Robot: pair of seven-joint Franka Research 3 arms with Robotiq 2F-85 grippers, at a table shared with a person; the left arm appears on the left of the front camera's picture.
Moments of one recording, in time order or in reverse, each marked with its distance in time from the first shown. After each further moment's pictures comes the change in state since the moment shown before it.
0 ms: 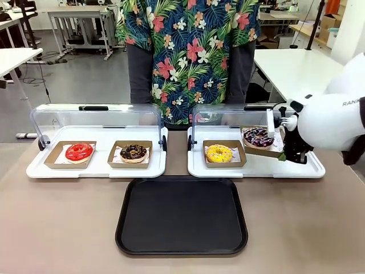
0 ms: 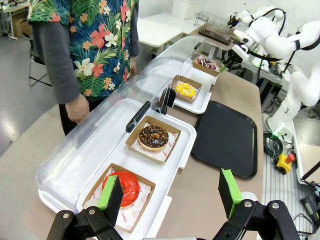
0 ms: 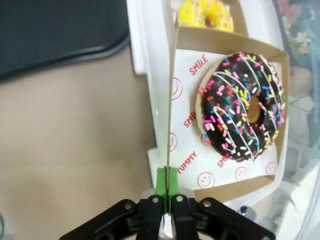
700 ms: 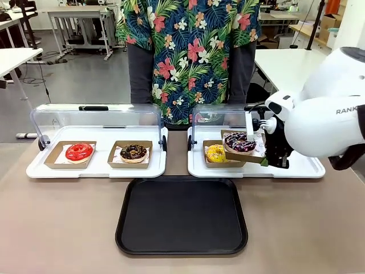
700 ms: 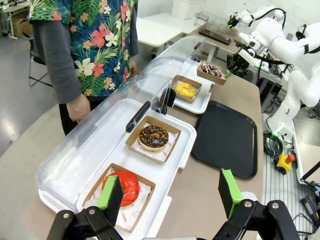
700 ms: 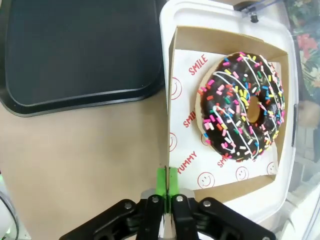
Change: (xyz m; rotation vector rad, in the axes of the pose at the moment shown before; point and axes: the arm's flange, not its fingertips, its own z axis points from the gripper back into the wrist) left arm 0.000 0.000 0.000 0.000 0.000 0.000; right arm 0.044 0.023 0.003 0.050 -0.016 0.036
